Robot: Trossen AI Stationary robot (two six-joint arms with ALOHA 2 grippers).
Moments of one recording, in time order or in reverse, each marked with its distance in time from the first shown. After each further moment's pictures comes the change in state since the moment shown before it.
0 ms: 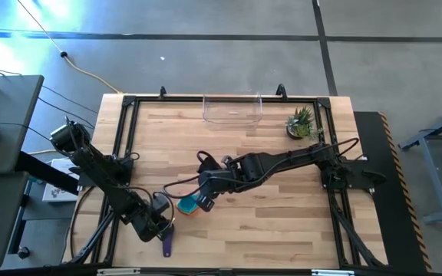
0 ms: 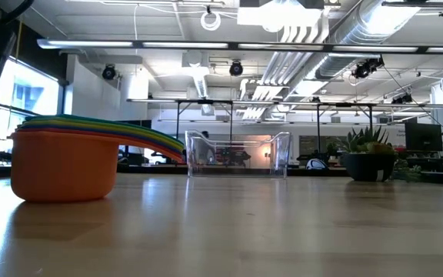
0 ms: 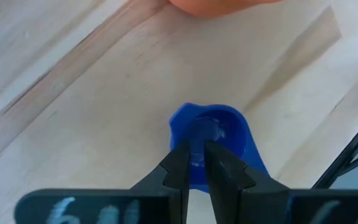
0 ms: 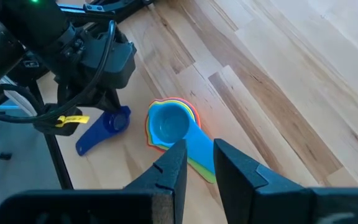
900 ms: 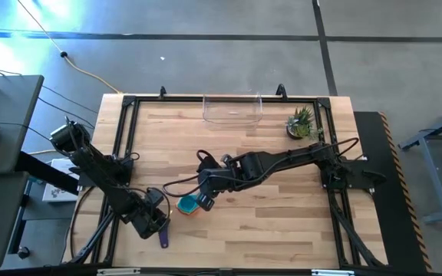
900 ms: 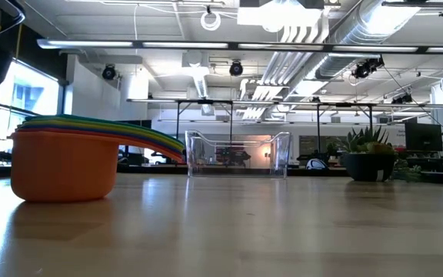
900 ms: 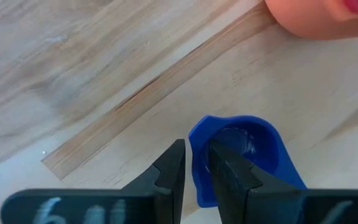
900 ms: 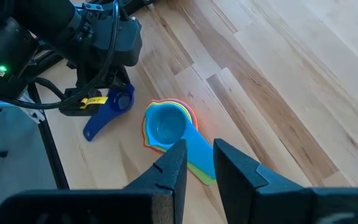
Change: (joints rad) left arm -0.001 0.000 0.000 -0.204 -0.001 -0.121; right arm -0.007 0.000 0.000 0.000 -0.004 -0.027
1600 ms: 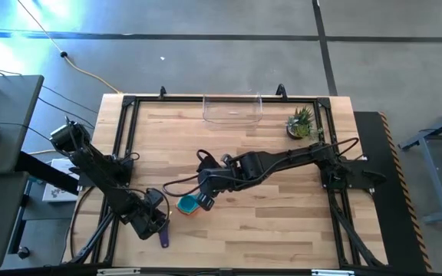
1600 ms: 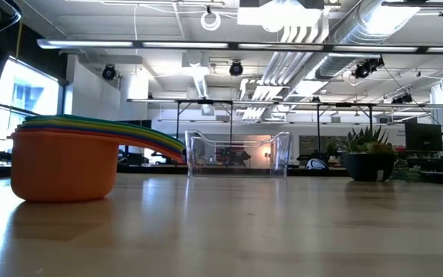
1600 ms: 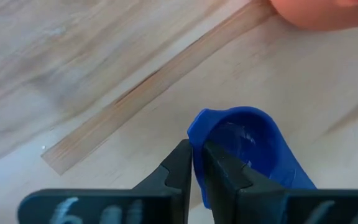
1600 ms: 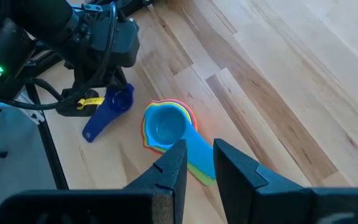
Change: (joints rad) left arm -0.011 0.001 0.000 0.002 0.008 0.000; right arm -0.001 0.000 0.000 0.000 0.000 0.000
